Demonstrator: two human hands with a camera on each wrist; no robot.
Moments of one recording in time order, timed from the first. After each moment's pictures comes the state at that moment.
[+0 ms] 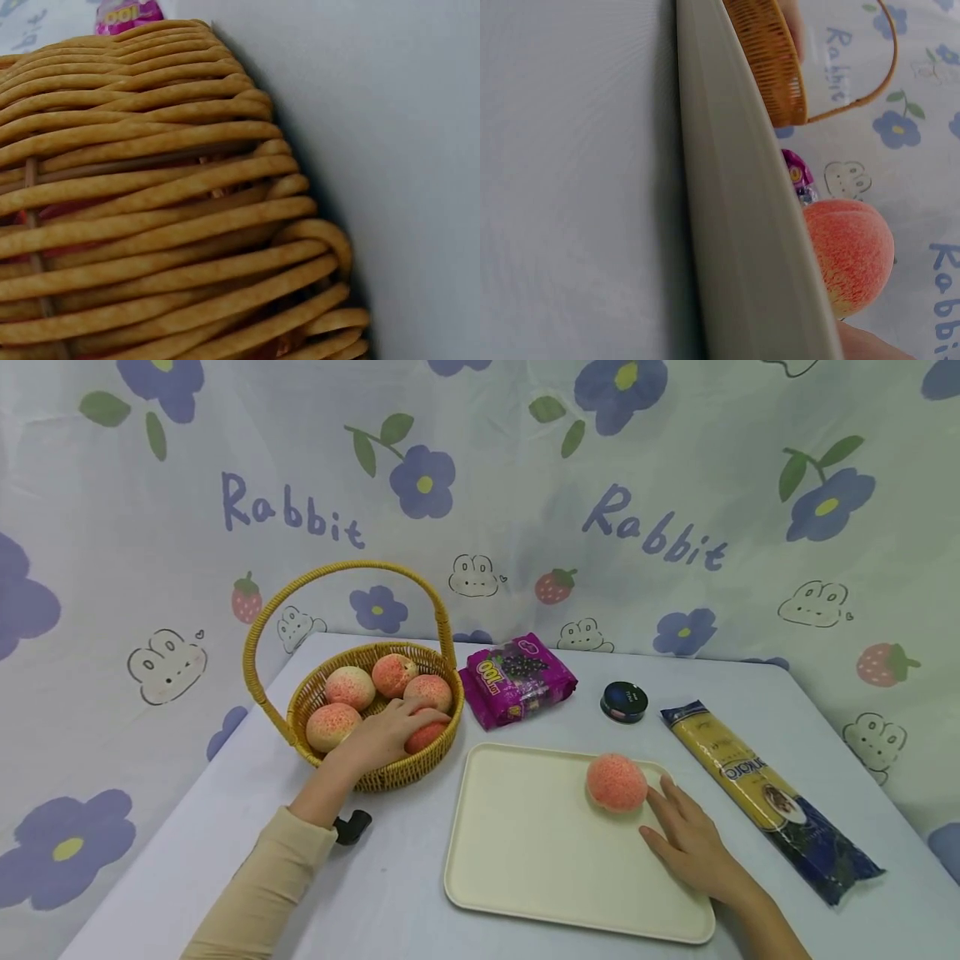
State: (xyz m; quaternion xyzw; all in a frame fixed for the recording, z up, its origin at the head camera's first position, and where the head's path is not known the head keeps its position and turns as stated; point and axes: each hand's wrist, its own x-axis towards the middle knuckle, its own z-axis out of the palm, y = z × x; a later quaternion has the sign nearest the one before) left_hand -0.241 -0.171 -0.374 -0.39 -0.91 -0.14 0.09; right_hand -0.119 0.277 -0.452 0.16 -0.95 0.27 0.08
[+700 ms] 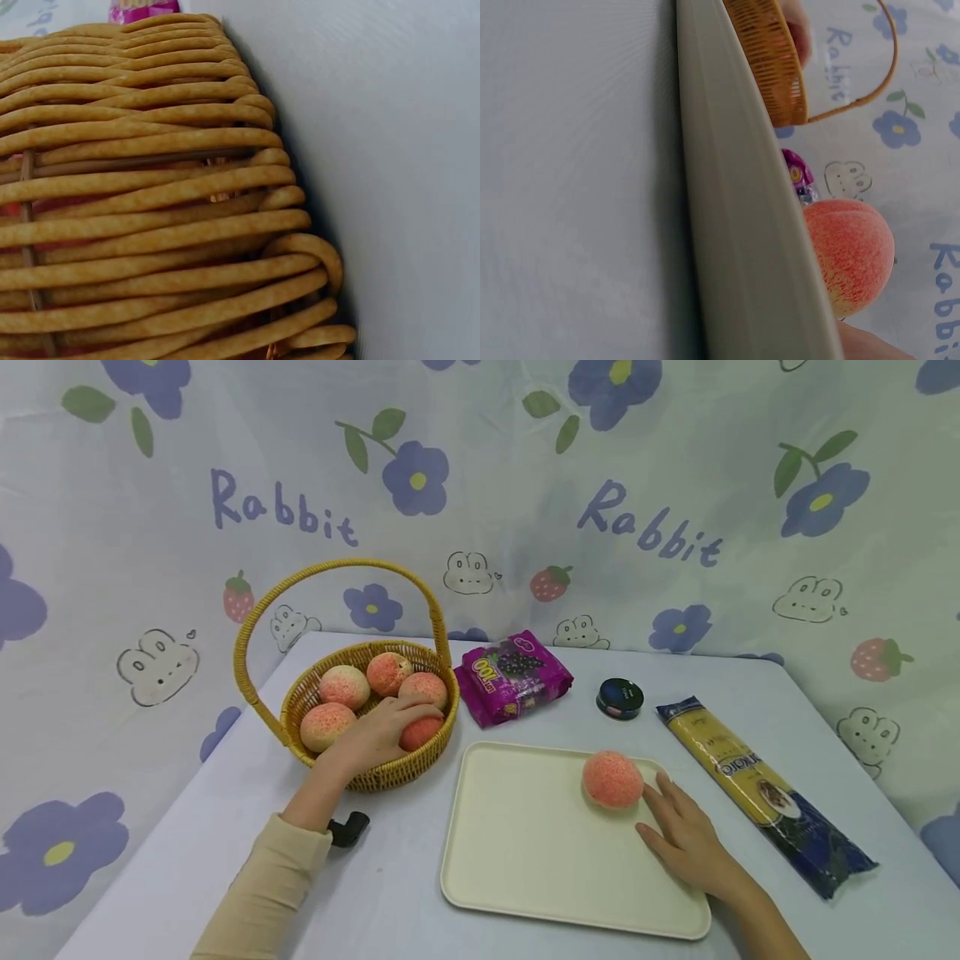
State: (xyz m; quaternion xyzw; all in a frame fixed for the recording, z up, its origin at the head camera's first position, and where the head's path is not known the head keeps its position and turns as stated) left_hand -0.247 -0.175 -0.376 -0.39 -0.90 -0.15 0.10; right_hand -0.119 0.275 -0.452 0.17 -0.94 0.27 0.10
